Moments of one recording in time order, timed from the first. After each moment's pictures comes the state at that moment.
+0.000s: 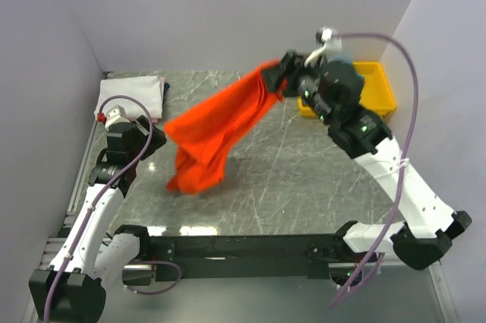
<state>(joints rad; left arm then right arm) -0.09 0.86 0.70 -0.36 -0.14 -0.67 0.67 1.27 1.66 -0.37 0.18 0.42</state>
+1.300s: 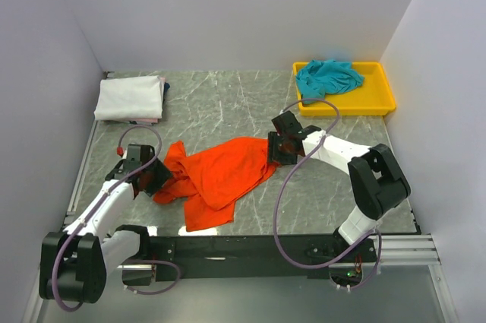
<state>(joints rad) -0.09 1.01 0.48 -0.47 -0.02 -0.86 0.52 1.64 0.99 -0.46 0.03 0.55</state>
